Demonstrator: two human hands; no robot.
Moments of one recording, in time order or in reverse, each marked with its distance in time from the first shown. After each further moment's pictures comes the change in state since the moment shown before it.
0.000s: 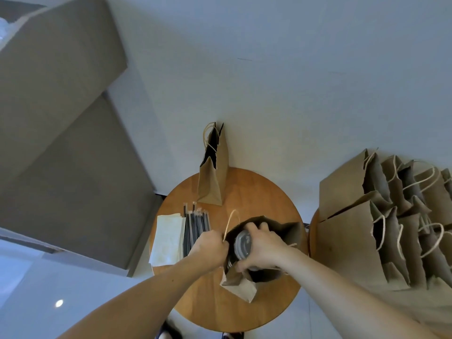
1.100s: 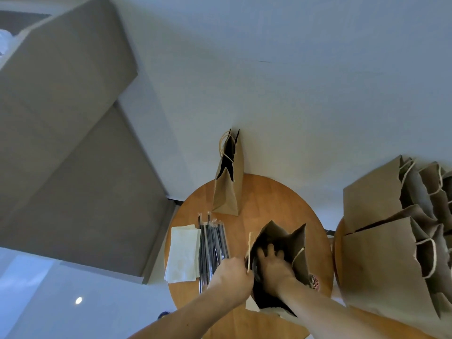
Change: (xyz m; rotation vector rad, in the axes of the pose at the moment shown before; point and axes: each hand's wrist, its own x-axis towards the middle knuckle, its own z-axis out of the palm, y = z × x) left_hand -0.002 -0.009 0.010 -0.103 -0.089 -0.022; right_hand 0.081 0.010 0.081 -0.369 0.011 0.103
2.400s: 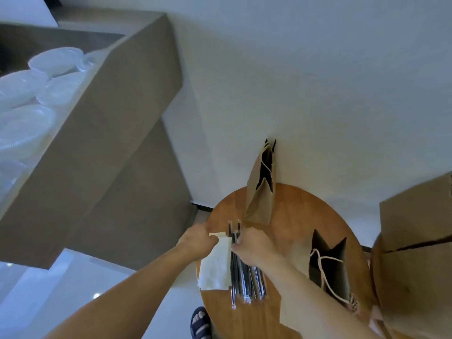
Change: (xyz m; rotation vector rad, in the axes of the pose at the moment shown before) left_hand 0.036 -0.081 -0.170 0.141 0.155 -0.083; right_hand 0.003 -0.129 -0.138 0.627 0.082 -0.133
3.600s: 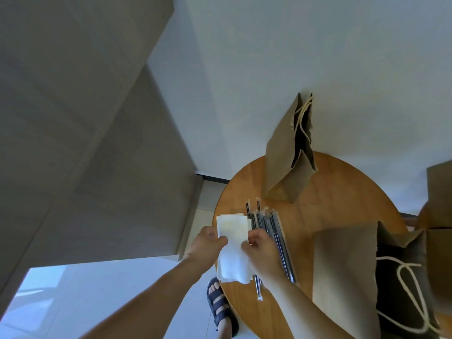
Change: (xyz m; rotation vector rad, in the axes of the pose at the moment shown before) left_hand 0.060 -0.081 0.056 -0.467 -0.085 -0.289; right_hand 0.065 0.024 0.138 0.883 0.236 0.233
